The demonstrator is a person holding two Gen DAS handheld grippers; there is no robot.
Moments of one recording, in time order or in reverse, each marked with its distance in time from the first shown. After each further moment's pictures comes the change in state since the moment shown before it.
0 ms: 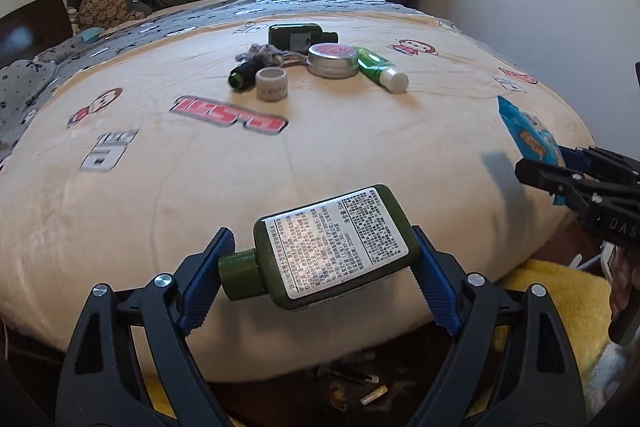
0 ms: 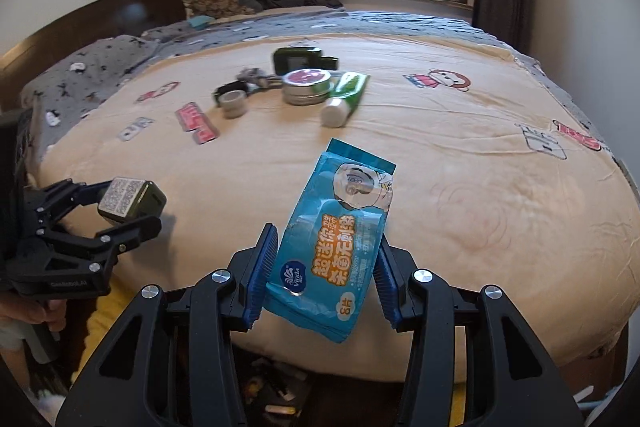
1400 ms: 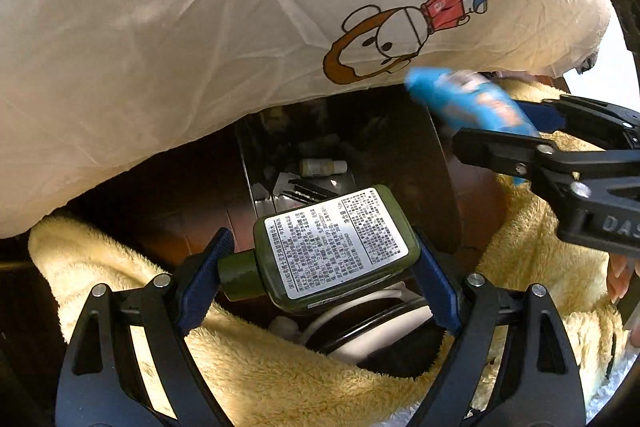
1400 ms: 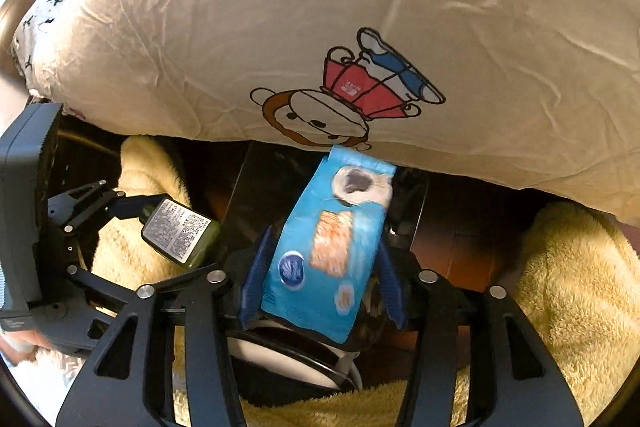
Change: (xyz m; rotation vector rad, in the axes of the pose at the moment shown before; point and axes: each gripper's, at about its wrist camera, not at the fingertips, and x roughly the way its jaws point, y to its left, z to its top) left arm 0.083 -0.006 -0.181 -0.010 0.592 -0.151; right arm 0.101 0.062 -0.151 0.100 0.538 0.121
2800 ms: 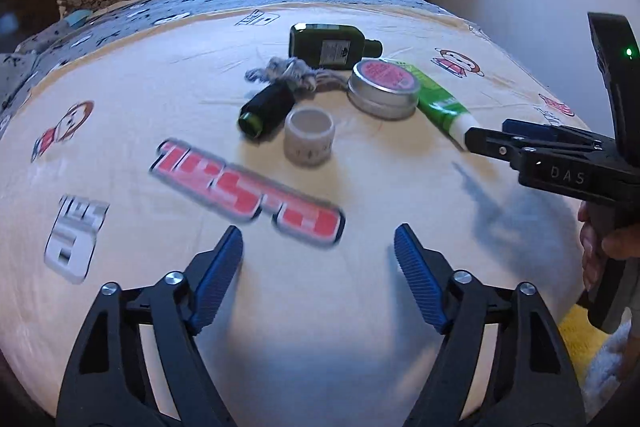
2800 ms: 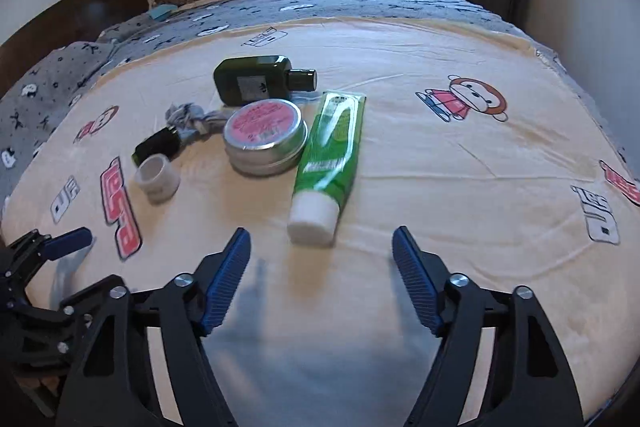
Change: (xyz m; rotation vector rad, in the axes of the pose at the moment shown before) left arm -0.153 0.040 0.229 -0.009 -0.522 0.109; right arm -0.117 -0.051 0.251 0.000 -0.430 -0.199
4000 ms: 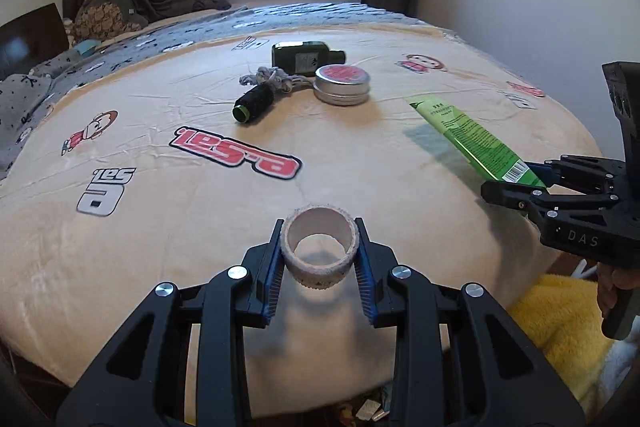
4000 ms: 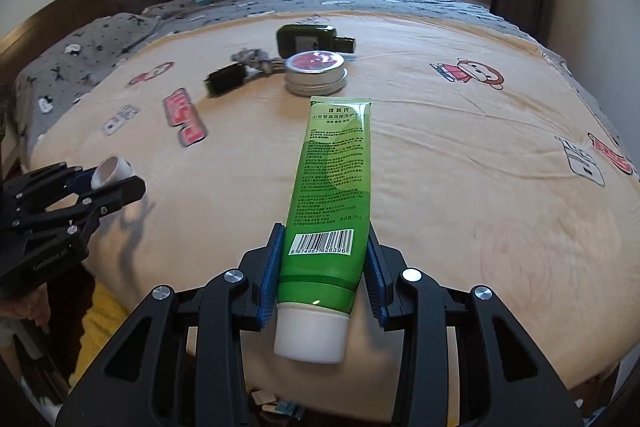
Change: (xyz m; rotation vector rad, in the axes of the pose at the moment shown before) left arm -0.073 -0.036 -0.068 0.058 -0.117 0.026; right arm -0.071 0.009 -0.092 -0.116 -0.029 0.080
